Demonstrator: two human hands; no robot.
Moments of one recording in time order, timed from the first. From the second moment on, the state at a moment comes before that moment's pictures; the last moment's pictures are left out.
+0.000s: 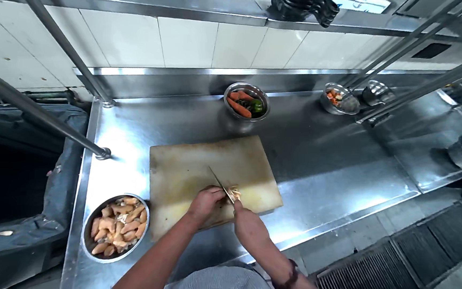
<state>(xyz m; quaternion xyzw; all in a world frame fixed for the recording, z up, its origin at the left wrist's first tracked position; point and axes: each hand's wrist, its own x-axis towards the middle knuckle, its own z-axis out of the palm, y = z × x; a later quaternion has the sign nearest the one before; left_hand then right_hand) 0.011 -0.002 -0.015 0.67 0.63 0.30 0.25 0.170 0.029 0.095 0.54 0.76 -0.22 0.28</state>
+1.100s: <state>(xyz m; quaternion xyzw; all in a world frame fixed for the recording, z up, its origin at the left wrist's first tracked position) 0.004 -0.003 -0.020 0.71 0.61 0.27 0.22 0.169 0.031 0.097 0.53 0.76 -0.26 0.27</state>
